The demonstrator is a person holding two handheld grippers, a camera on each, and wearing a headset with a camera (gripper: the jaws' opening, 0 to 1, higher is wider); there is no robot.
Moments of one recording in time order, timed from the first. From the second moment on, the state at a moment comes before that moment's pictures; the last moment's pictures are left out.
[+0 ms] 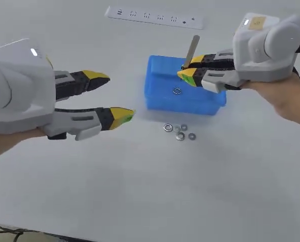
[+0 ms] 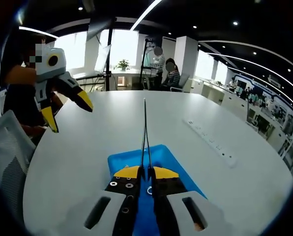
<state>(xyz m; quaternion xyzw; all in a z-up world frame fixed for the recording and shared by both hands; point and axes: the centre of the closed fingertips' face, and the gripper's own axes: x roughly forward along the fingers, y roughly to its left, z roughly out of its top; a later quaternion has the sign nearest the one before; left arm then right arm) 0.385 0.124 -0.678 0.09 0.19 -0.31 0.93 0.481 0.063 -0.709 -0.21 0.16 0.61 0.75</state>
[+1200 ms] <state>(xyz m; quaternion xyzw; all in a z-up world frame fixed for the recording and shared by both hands) 0.452 0.017 -0.633 0.15 0.14 -0.49 0.85 0.462 0.055 -0.706 -0.25 0.15 0.63 0.72</state>
